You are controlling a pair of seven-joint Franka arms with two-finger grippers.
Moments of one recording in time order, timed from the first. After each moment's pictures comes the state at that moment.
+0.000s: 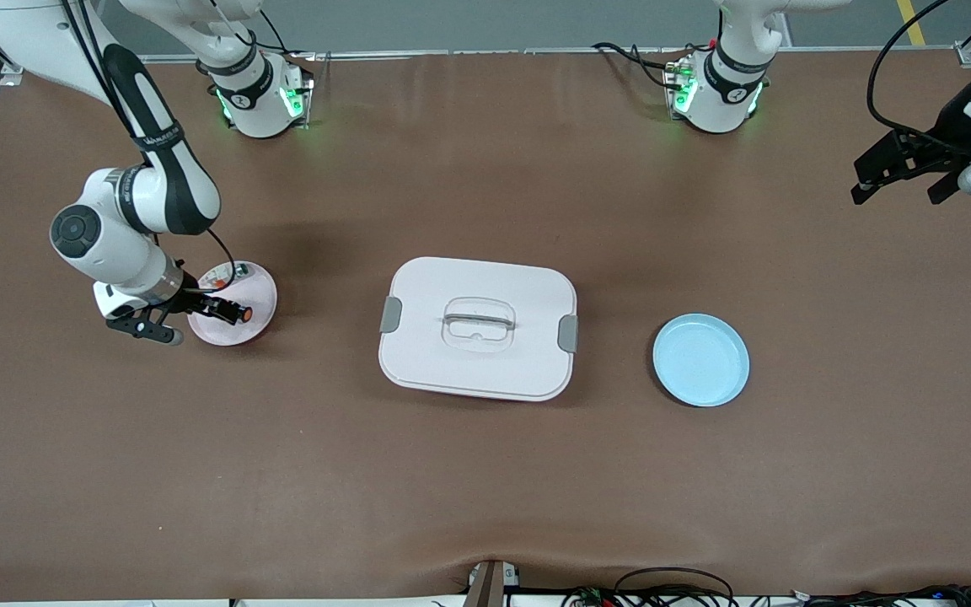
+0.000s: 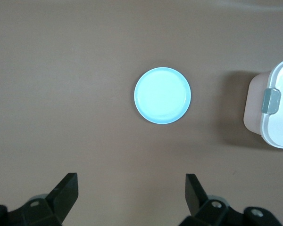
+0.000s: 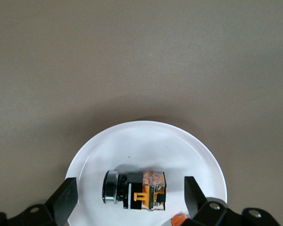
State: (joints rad) left arm -0.05 -0.15 -0.02 -1.71 -0.03 1.64 -0.08; right arm -0.06 0.26 0.04 -2.32 0.02 2.58 0.24
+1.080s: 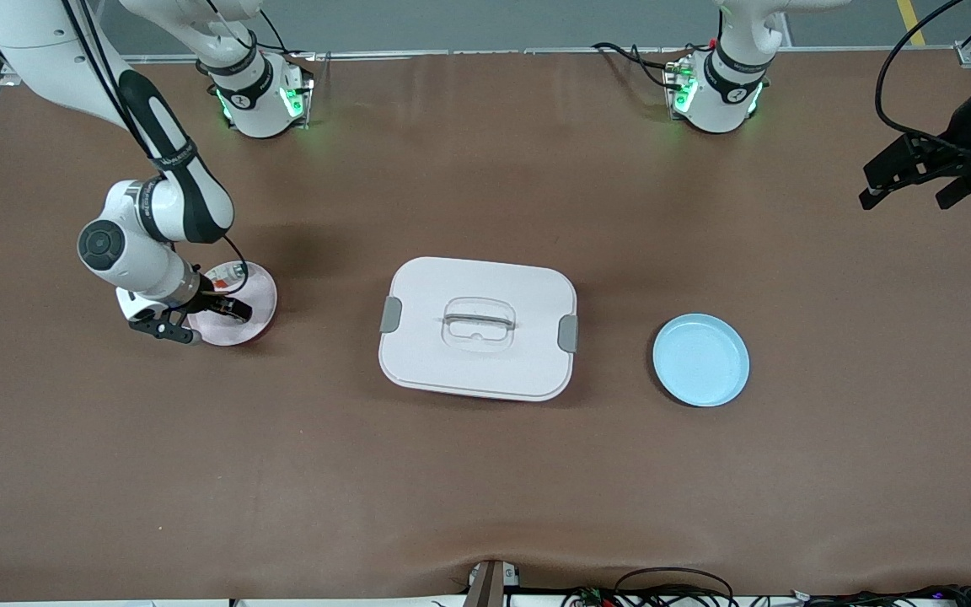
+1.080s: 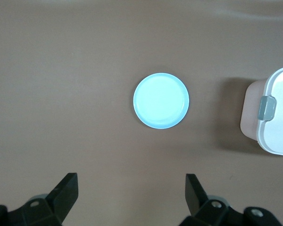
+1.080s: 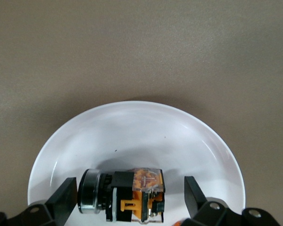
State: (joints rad) left arm -0.04 -0.12 -0.02 -1.67 -0.04 1.64 -0.08; right arm -0.06 0.34 0.04 -2.33 0.02 2.62 0.24
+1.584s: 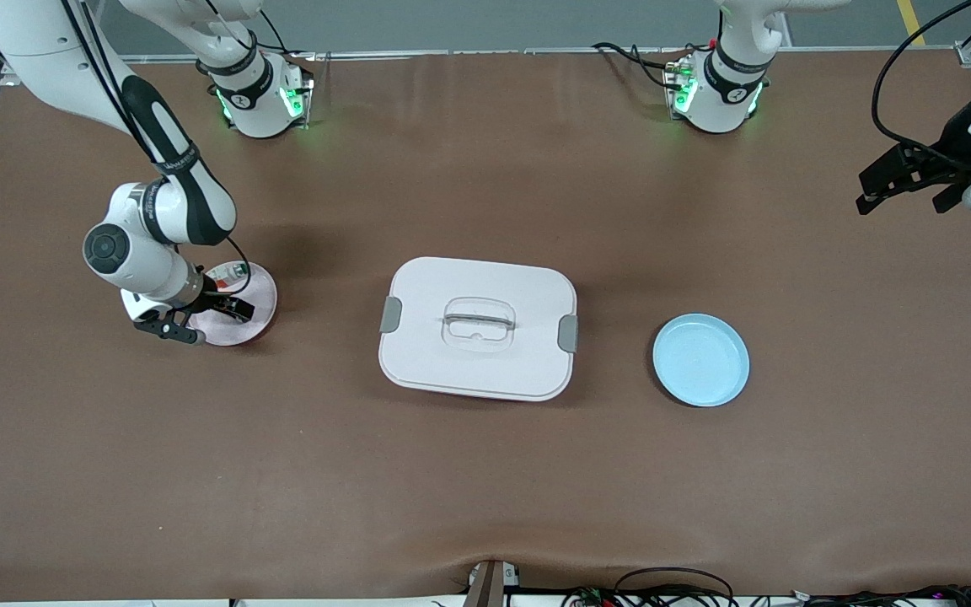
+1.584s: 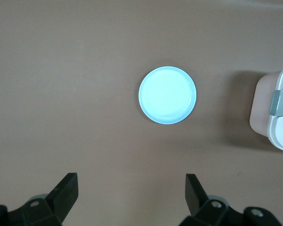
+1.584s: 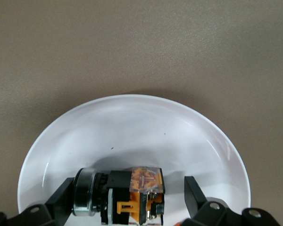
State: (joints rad) left arm -0.04 -0.11 -0.02 -1.68 -0.02 1.62 -0.08; right arm -0.06 0.36 0.04 -2.33 0.02 2.62 0.24
